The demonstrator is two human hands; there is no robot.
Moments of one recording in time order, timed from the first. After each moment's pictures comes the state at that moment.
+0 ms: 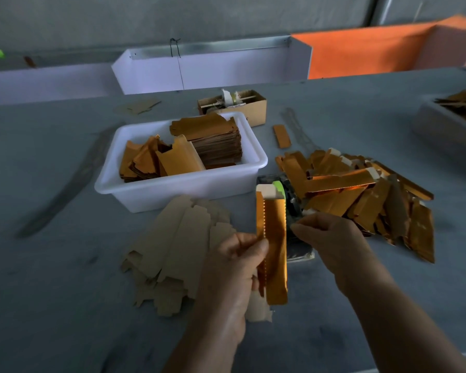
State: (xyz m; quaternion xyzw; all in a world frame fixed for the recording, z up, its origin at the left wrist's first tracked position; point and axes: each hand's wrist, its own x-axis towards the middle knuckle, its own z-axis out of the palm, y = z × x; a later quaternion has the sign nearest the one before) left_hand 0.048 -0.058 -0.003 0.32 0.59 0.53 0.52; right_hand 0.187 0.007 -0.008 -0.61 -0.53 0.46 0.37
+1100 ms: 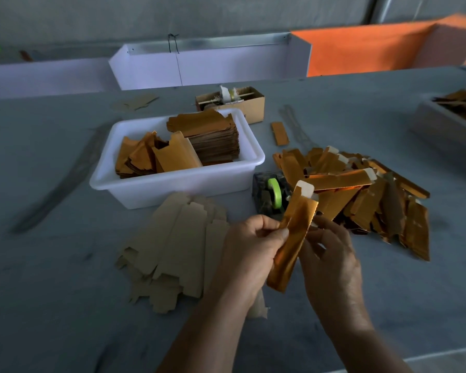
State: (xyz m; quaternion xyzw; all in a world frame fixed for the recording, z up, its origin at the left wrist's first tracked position) left_hand 0.065 -0.029 0.000 0.44 0.62 0.44 0.48; right_hand 0.175 -0.027 -0.032 -0.65 -0.58 0.24 0.42
